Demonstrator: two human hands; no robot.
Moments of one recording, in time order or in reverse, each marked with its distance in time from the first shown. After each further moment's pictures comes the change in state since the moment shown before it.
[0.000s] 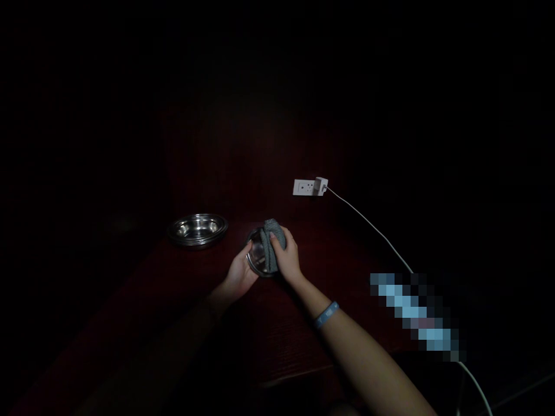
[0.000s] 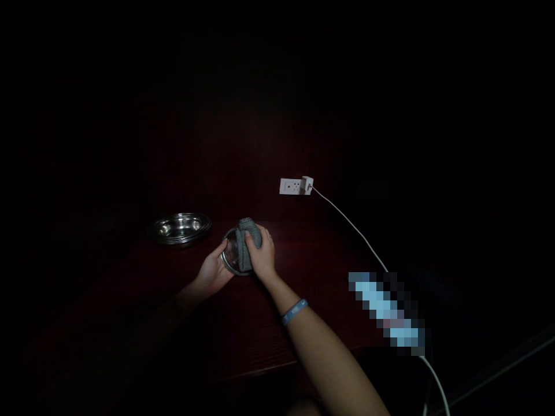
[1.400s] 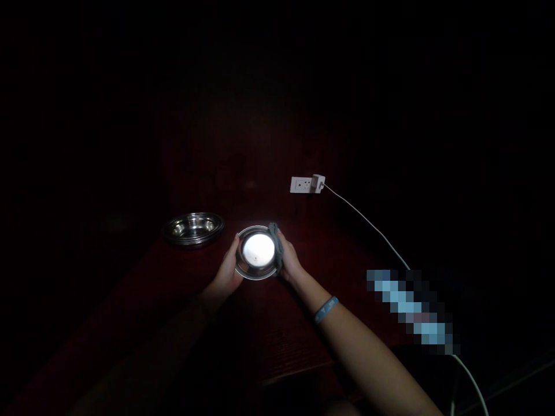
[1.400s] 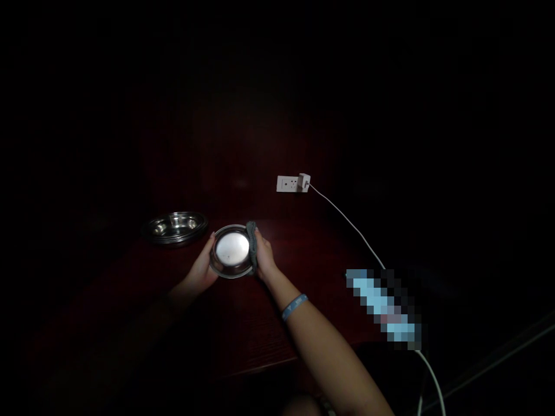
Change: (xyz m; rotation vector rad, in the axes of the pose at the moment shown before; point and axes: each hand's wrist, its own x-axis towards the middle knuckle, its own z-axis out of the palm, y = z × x) left_hand 0.023 0.003 -0.019 -0.007 0.153 0.207; right_hand 0.001 0.017 0.004 0.556 -0.074 0.548
